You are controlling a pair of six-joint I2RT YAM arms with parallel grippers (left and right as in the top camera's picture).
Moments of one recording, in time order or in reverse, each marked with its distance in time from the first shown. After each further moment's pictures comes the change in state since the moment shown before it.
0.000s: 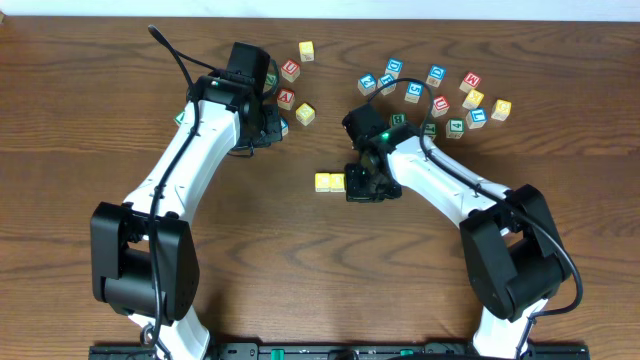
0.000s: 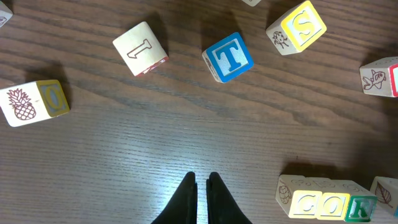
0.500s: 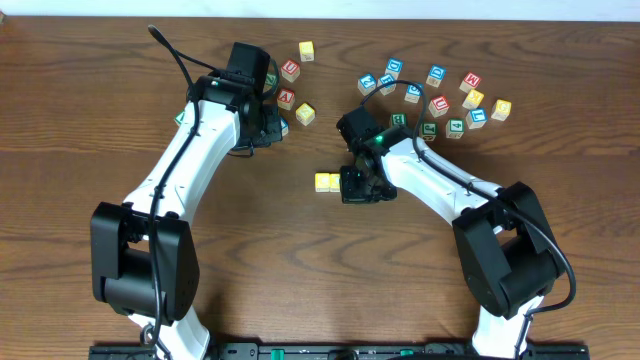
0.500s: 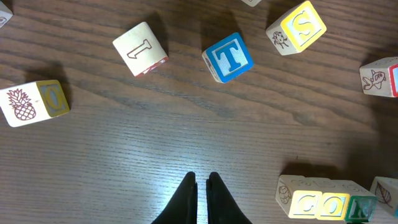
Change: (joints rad) left arm 0.000 0.000 0.000 0.001 0.000 0.000; right arm 0.016 0.022 0.000 0.033 0.001 0.000
